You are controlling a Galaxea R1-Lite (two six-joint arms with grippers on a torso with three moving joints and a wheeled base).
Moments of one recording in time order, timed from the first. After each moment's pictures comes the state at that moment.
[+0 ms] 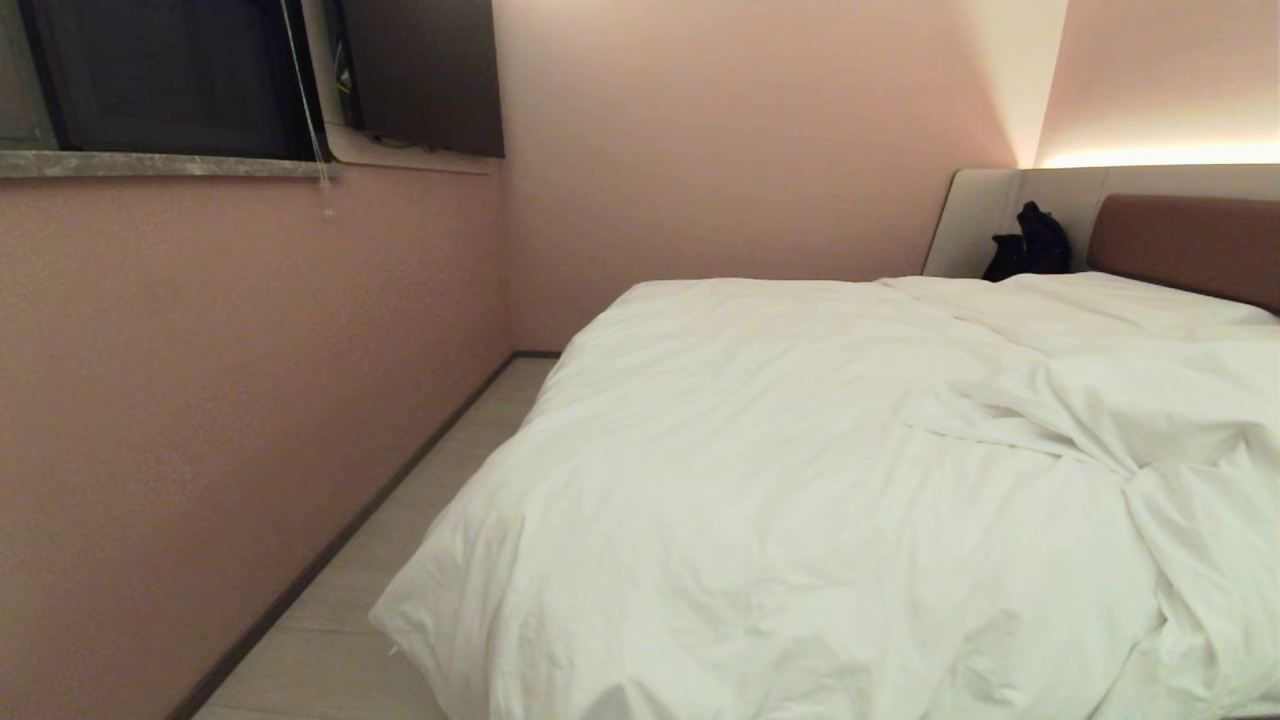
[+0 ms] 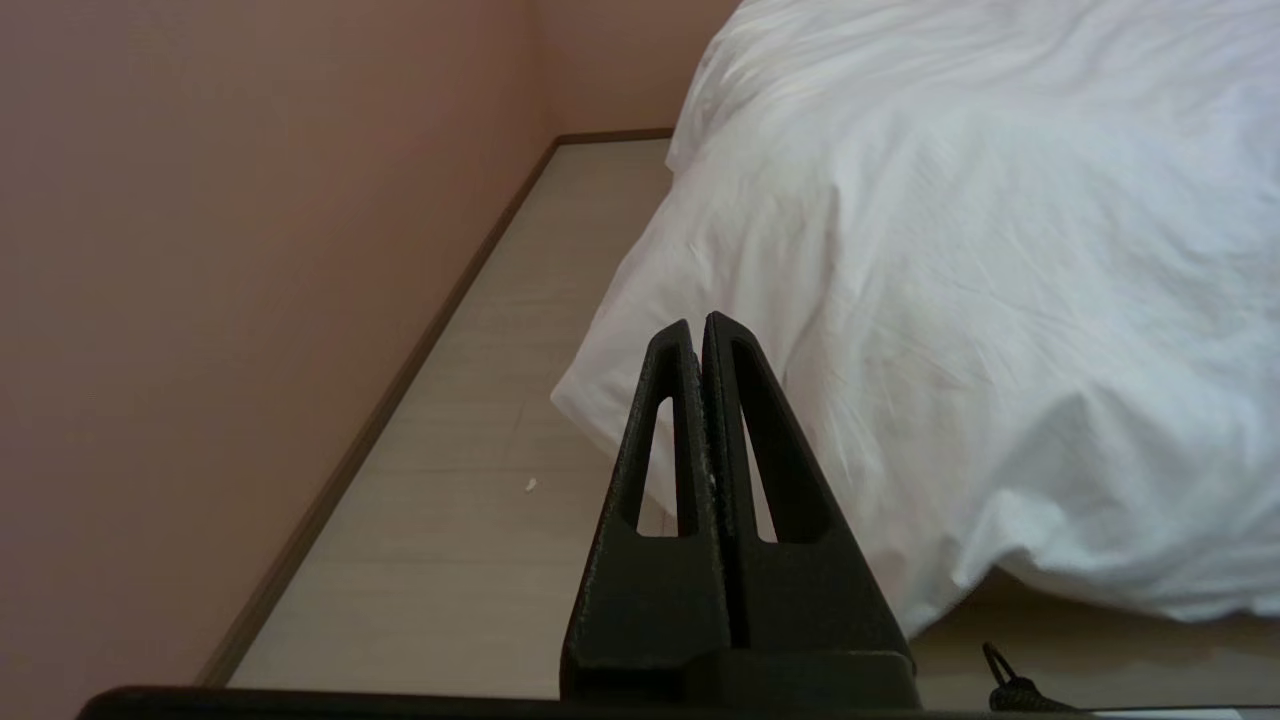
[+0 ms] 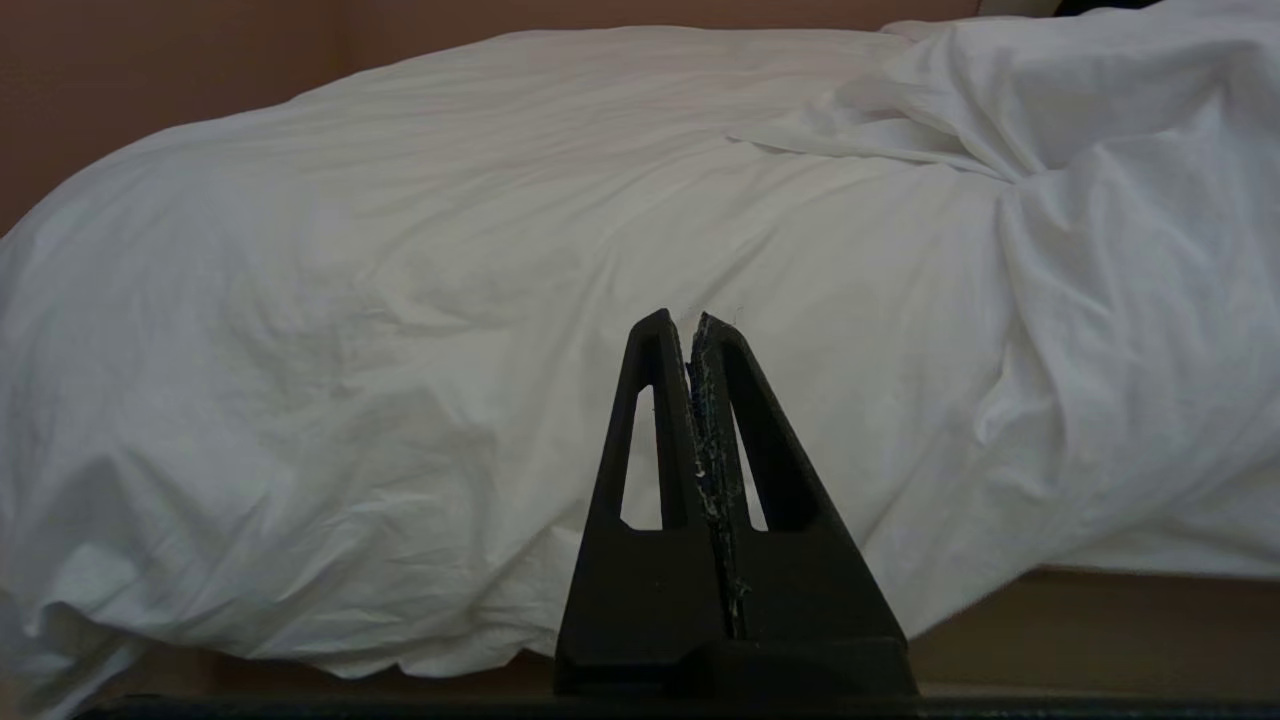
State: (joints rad) left arm 0.00 0.00 -0.02 0.06 -0.04 0.08; right arm 0.00 0.00 0.00 0.00 0.00 -0.01
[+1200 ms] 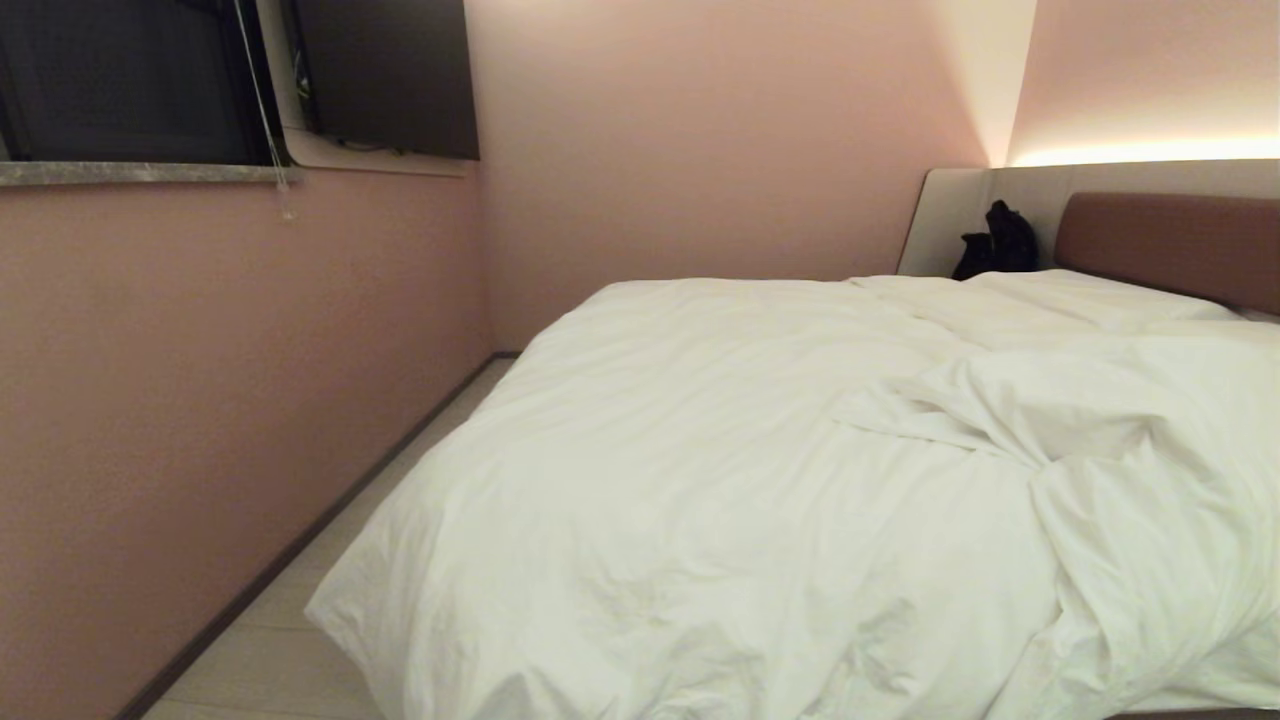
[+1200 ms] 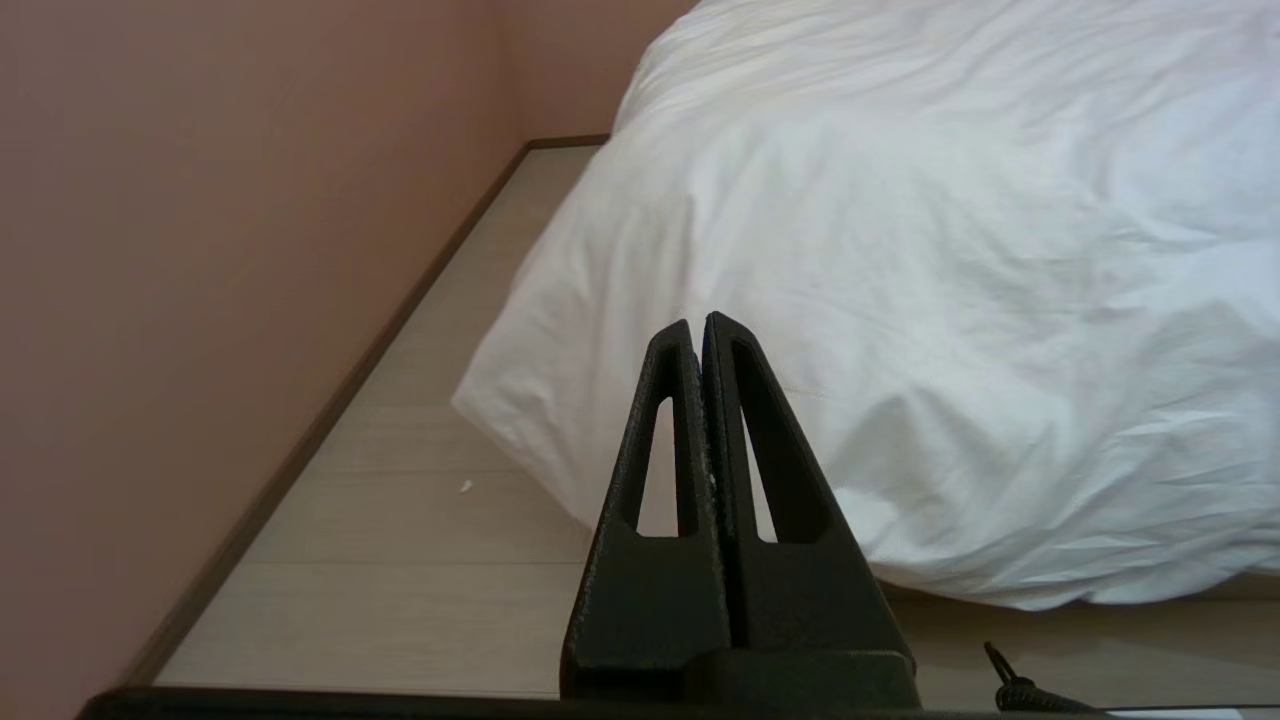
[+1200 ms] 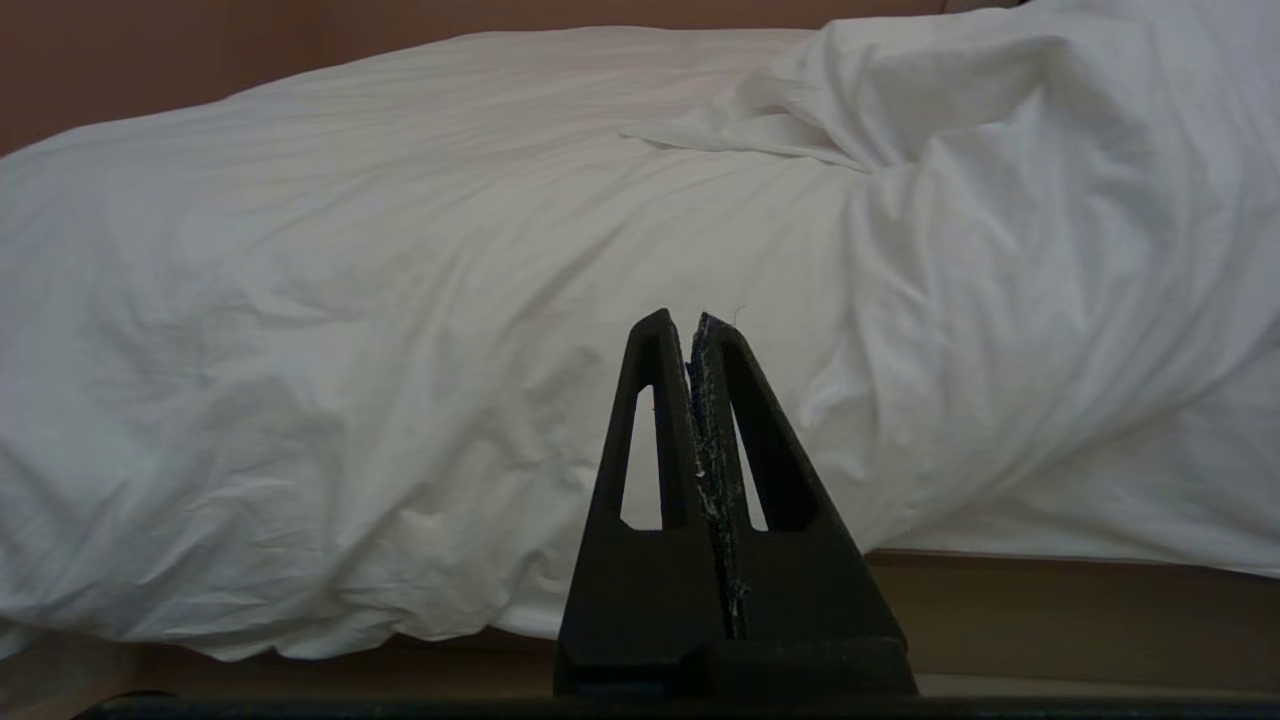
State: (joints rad) left arm 0.00 0.00 -0.02 0.06 -0.04 0.08; right arm 0.00 0.00 0.00 0.00 0.00 -0.01
